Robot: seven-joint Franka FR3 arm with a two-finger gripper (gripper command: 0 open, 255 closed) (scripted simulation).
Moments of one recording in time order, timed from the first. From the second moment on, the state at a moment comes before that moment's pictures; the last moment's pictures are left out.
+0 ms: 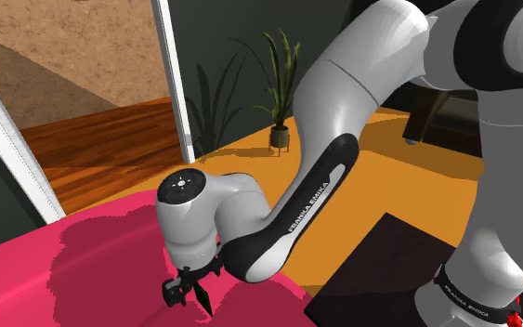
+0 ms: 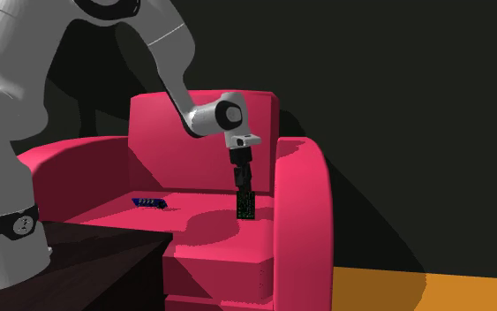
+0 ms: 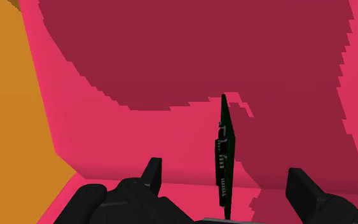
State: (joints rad) arm 0.37 0.45 0.44 -2.07 -0.53 2.50 1.17
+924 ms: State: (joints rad) arm 0.40 0.50 0.41 -2.06 -0.58 2.54 1.20
